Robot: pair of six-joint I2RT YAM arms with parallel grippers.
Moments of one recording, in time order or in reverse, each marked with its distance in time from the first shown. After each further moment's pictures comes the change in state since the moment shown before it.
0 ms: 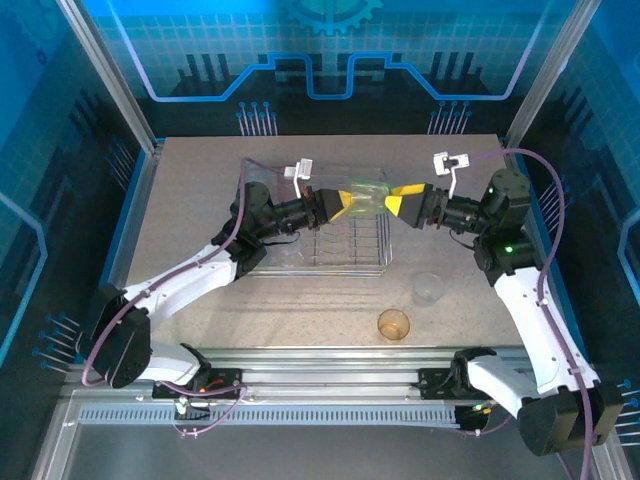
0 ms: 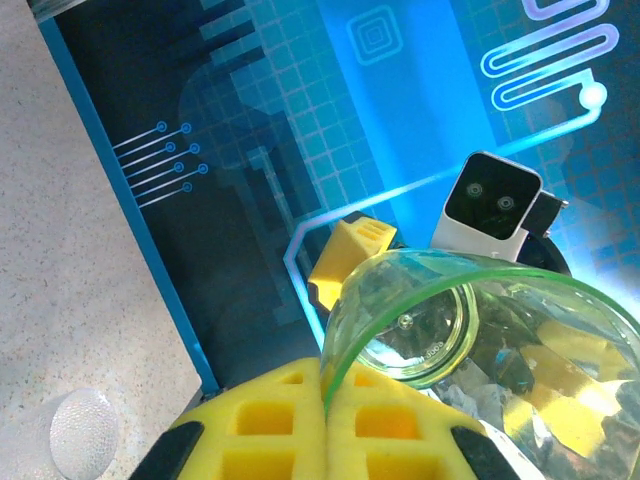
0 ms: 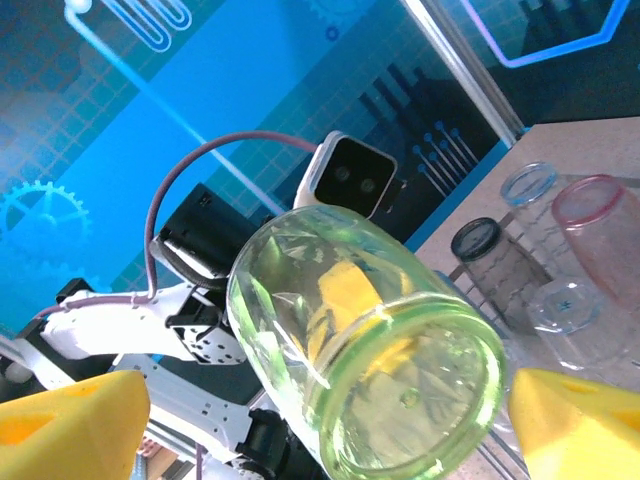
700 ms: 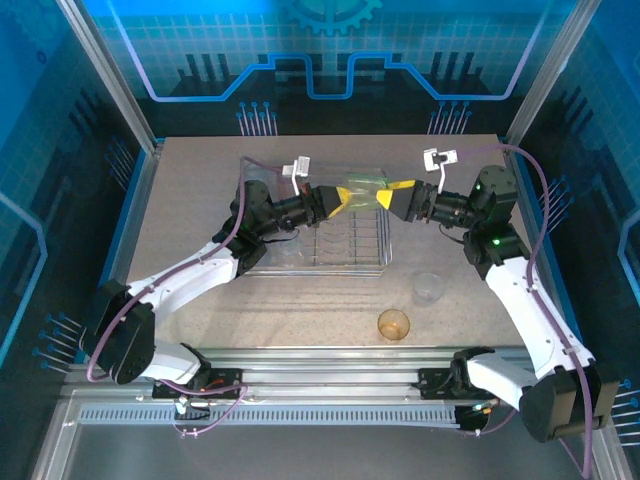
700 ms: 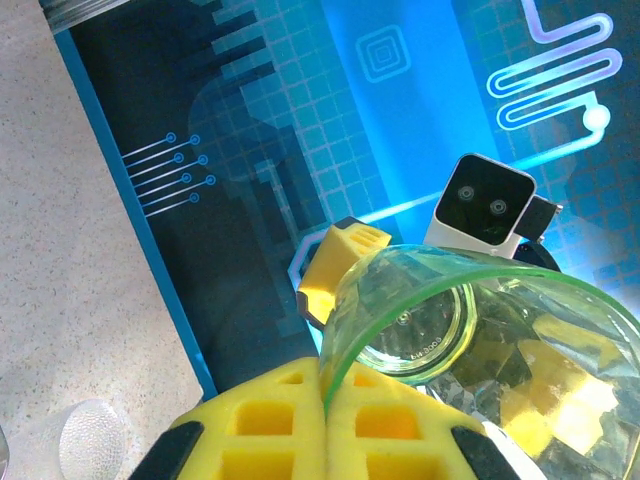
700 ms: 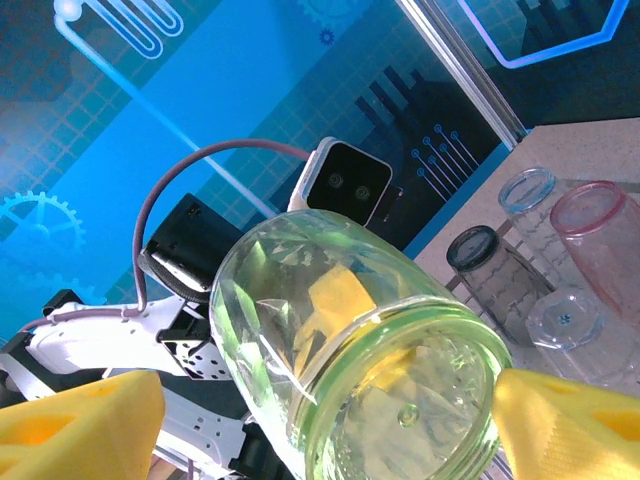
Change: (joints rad) left arm 0.018 0.023 0.000 0.024 0.002 -0.021; right arm 0.042 0.071 -0.020 0.123 0.042 0.043
